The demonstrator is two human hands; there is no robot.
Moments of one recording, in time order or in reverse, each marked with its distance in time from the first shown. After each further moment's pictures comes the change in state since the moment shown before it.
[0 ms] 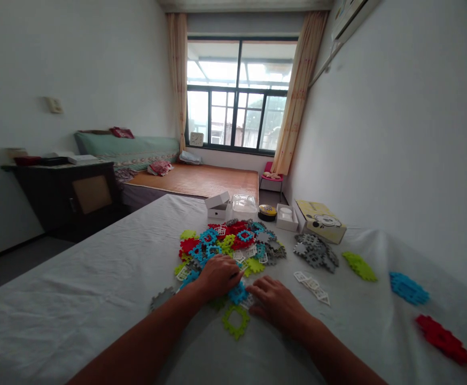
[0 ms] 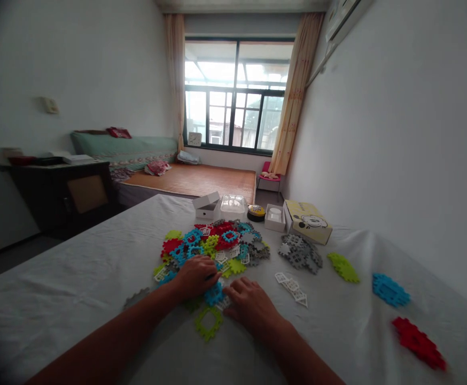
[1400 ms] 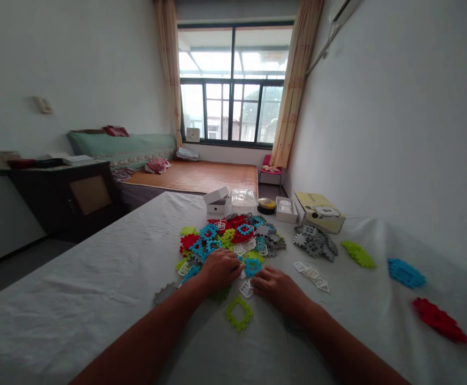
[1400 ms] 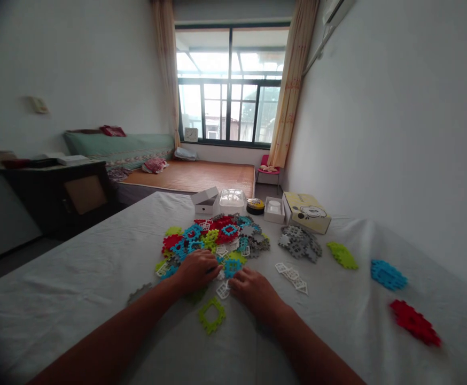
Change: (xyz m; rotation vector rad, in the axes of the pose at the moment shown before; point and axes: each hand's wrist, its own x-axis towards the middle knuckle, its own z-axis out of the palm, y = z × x) left_hand 0.001 0.000 -0.002 0.048 -0.023 0.004; right_hand 0.004 0.013 0.011 -0.115 0.115 -0.116
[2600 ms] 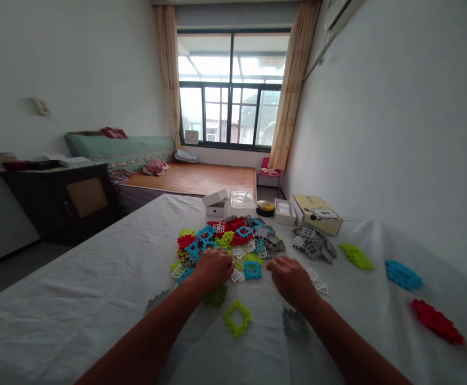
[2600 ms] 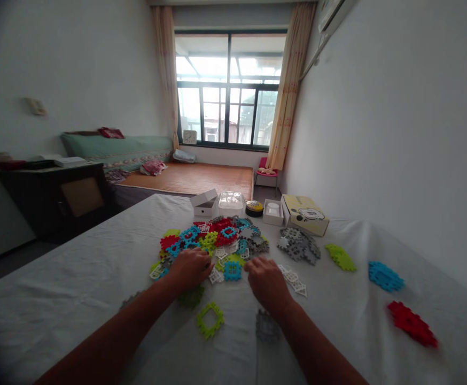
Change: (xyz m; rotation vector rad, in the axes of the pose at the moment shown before) left_hand -0.001 0.000 -0.025 0.114 -0.131 -0.195; right_hand -0.012 0.018 -0.022 -0.152 0.035 0.347
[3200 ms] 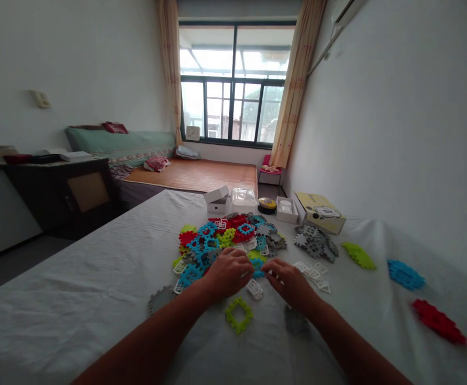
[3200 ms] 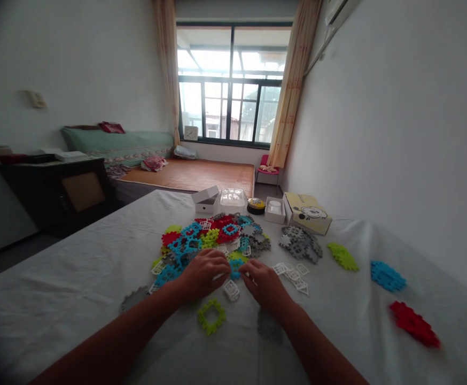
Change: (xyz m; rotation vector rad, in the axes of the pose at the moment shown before) left_hand -0.005 0.022 -0.003 -0.322 0.141 0.368; right_hand 0.000 -0.012 0.002 0.531 -0.005 -0.019
